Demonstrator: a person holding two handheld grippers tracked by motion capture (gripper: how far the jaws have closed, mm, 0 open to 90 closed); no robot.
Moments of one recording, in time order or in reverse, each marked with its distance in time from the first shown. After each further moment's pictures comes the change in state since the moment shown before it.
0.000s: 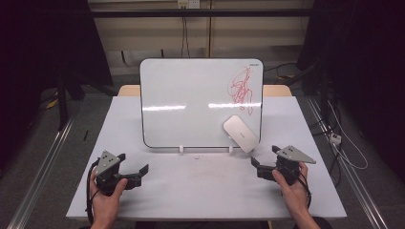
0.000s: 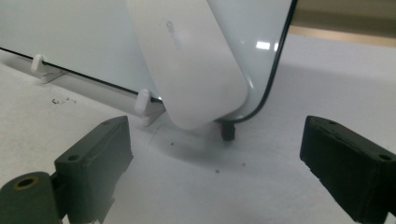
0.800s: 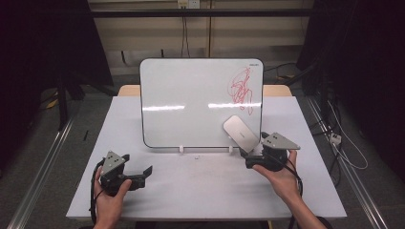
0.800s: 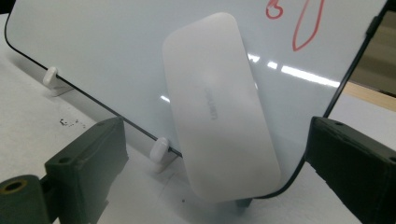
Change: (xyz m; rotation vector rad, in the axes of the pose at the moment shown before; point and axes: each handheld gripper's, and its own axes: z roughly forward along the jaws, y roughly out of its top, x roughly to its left) left arm -0.007 -0.001 0.007 0.029 -0.018 0.023; right arm 0.019 0.042 0.024 -0.005 0.030 -0.169
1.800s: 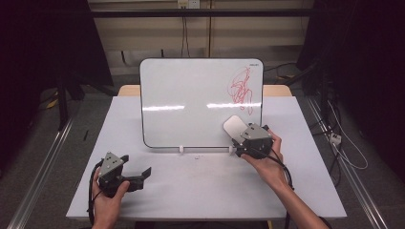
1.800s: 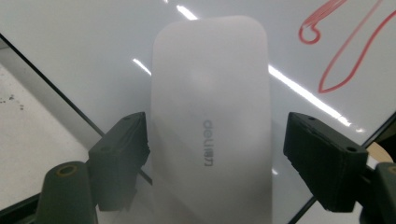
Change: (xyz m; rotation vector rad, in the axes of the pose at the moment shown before) left arm 0.002 -0.002 -0.004 0.001 -0.017 0.011; right arm 0.013 0.022 0.041 0.131 -0.092 -0.258
